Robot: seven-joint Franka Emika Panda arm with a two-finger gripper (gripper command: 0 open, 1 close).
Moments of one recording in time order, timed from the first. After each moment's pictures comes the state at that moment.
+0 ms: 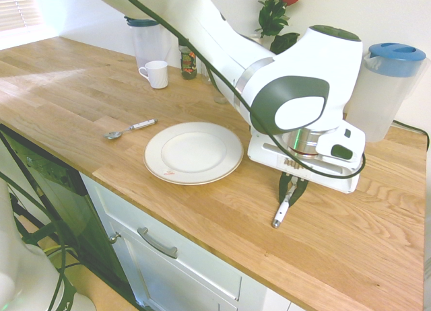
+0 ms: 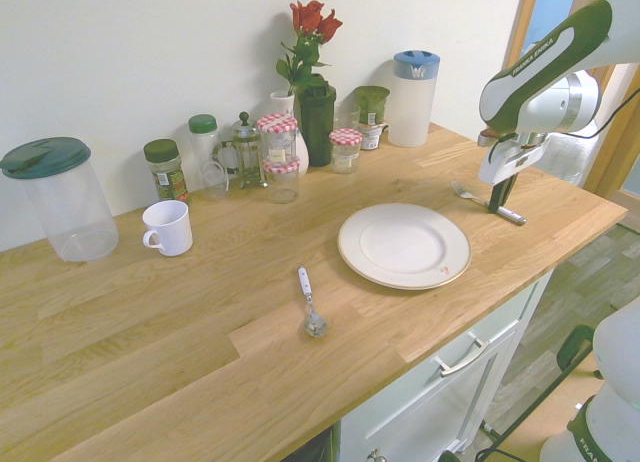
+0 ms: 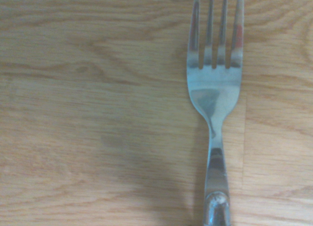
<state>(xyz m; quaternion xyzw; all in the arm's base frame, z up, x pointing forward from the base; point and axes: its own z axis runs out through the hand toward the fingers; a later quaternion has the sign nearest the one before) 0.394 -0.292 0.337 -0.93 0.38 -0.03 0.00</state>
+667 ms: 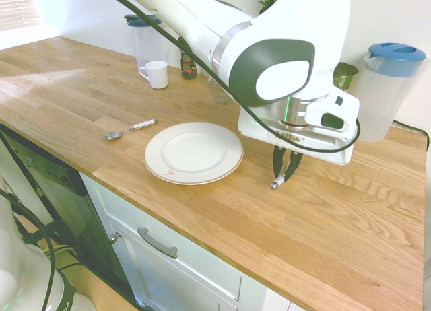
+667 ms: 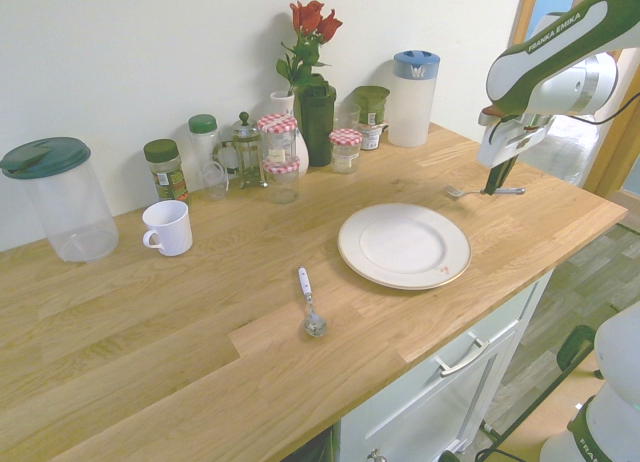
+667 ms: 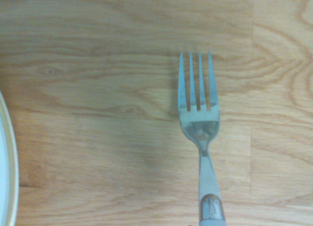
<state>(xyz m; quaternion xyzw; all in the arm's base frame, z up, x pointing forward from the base) 0.388 -0.263 0.396 -0.92 0.38 -0.08 0.01</state>
